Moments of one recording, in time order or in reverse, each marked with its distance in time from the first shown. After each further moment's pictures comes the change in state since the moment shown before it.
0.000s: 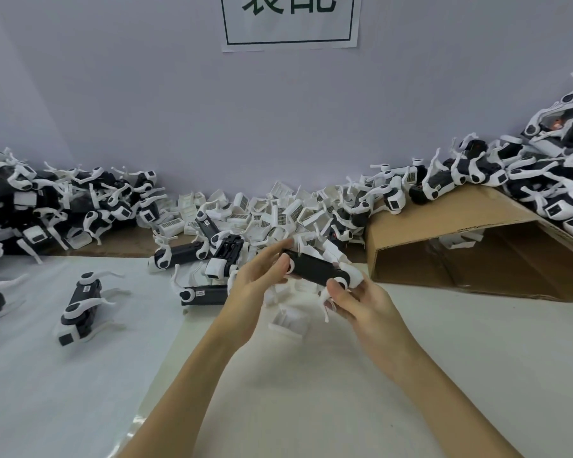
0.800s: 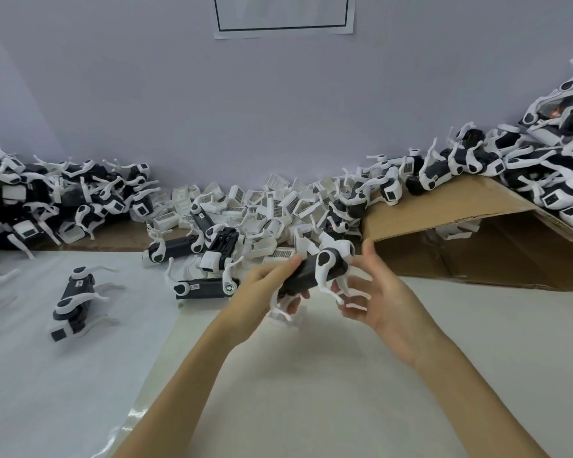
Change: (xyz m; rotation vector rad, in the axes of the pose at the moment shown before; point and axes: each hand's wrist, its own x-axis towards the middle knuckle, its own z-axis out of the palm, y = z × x) left_hand -0.004 0.000 0.010 -0.045 -0.187 -0.155; right_hand -0.009 -0.035 -0.012 0.152 -0.001 0.245
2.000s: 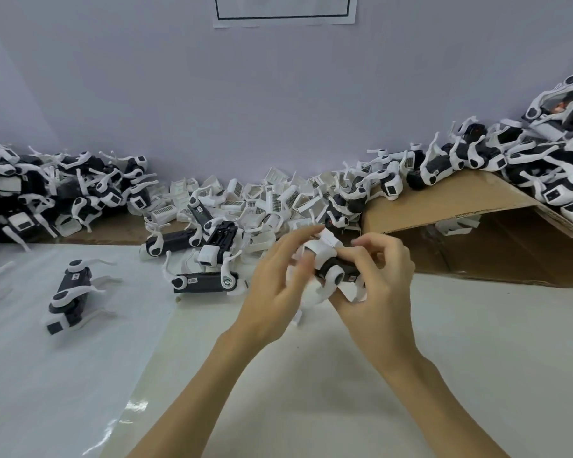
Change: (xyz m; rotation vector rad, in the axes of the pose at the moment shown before) left_hand -0.014 0.018 0.041 0.453 0.218 0.453; right_hand 0.000 0.028 0.014 -1.156 0.520 -1.095
